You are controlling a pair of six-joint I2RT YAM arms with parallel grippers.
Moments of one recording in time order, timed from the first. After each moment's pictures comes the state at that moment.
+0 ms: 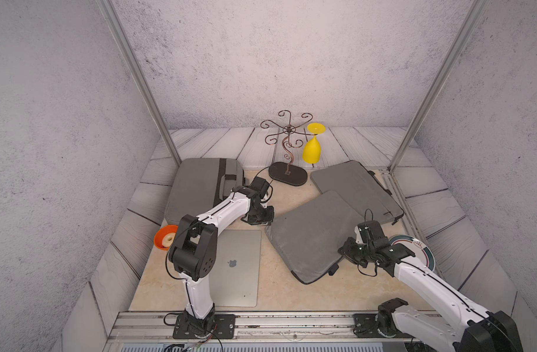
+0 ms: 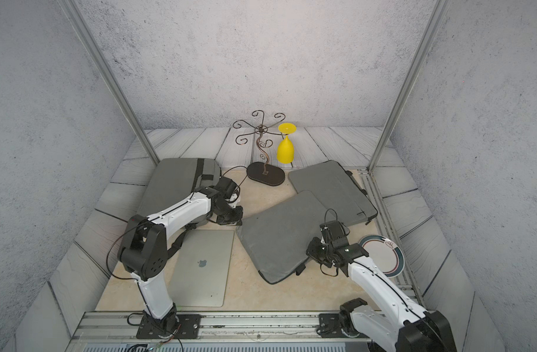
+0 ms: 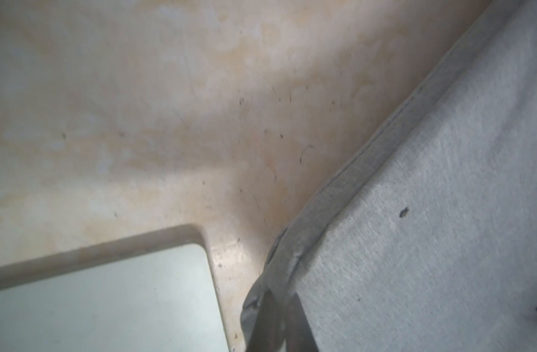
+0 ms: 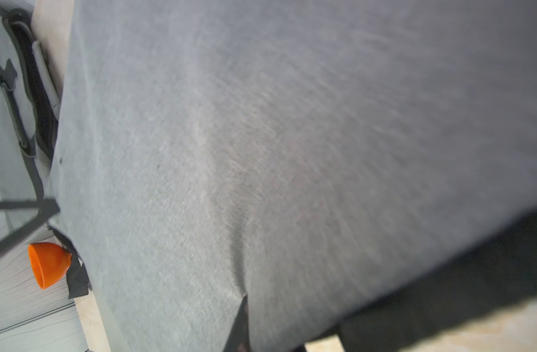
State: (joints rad) left arm -0.47 1.89 1.48 -0.84 0.25 -0.38; right arm 0.42 1.00 0.59 -0.57 -0.21 0.89
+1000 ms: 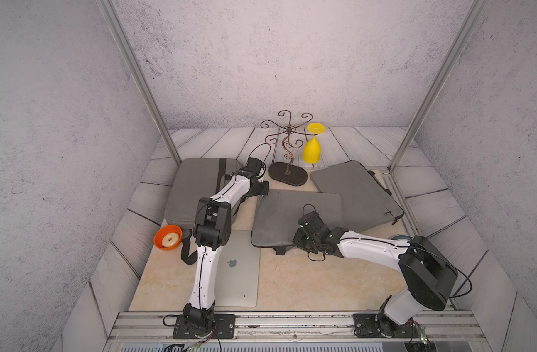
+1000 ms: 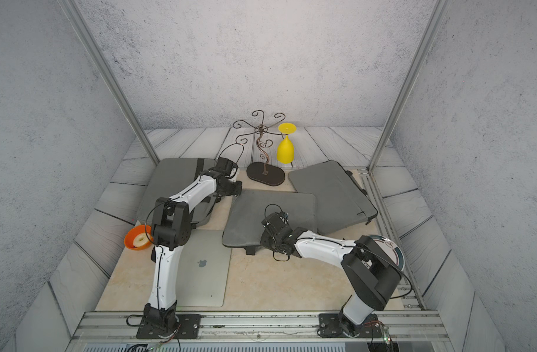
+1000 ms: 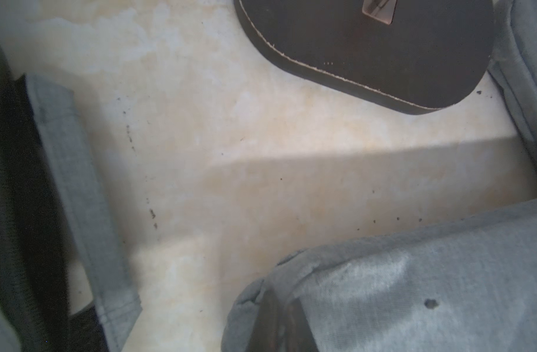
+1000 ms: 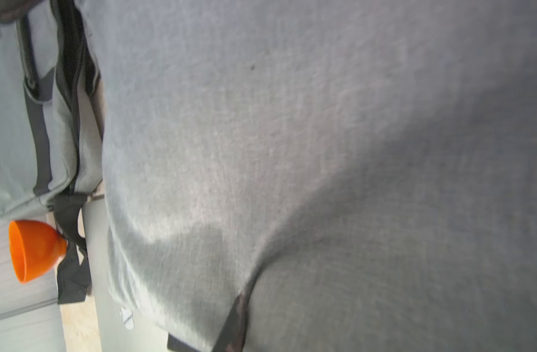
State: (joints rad) left arm -0.33 2.32 1.97 -0.66 0.17 -0.17; right arm 0.83 1.60 0.92 -0.24 0.00 1.05
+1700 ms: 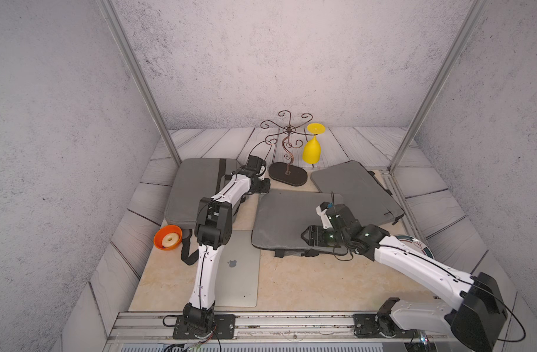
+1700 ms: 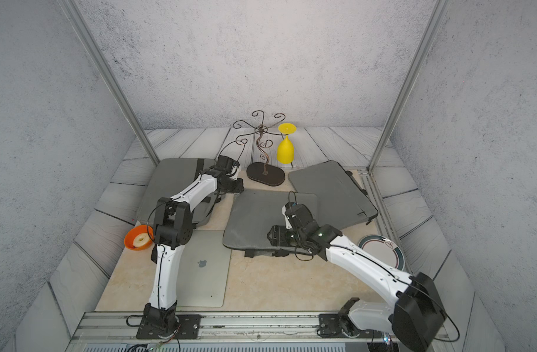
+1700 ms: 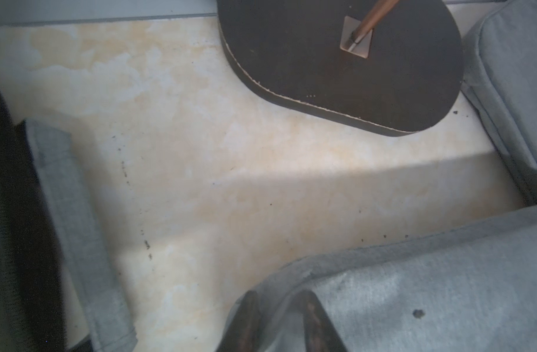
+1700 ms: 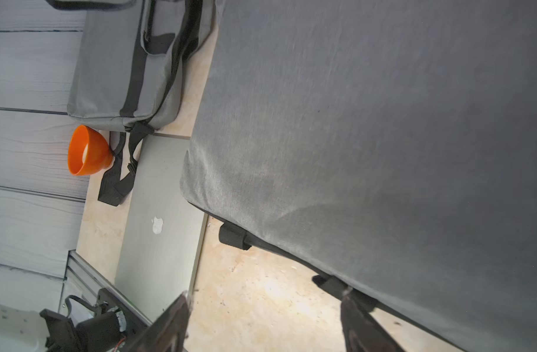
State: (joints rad) left arm -0.33 2.34 2.02 -0.65 0.20 -0.15; right arm 0.67 1.19 0.92 -0.55 -0.17 0.59
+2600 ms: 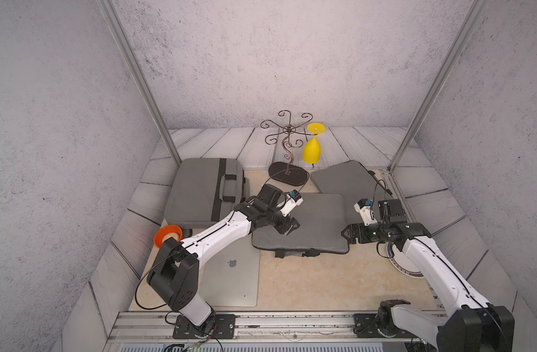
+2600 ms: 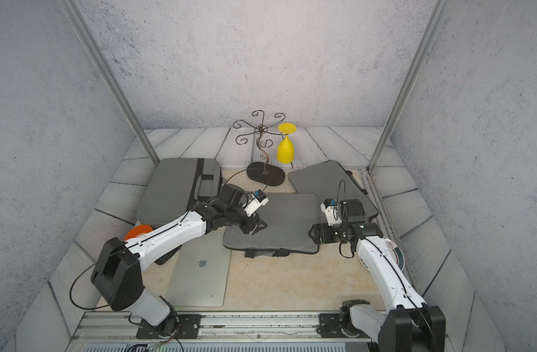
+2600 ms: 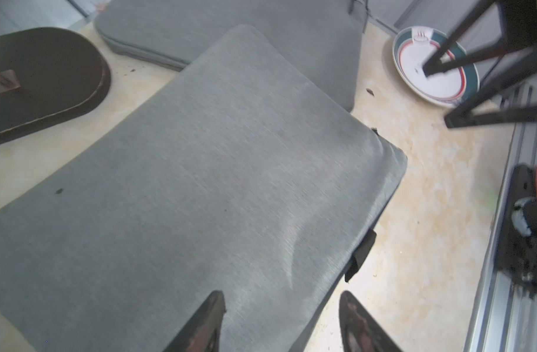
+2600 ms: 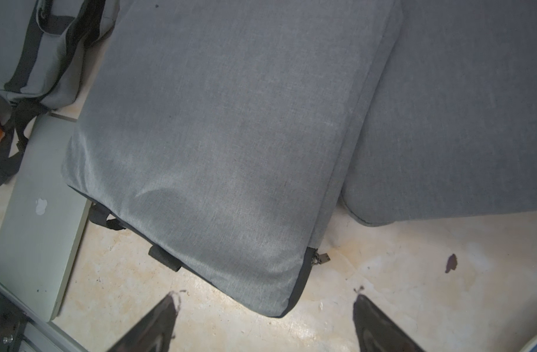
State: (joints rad) left arm -0.71 1.57 1.18 -0.41 0.34 0.17; right arm 0.08 1.14 0.86 -0.75 -0.40 -0.02
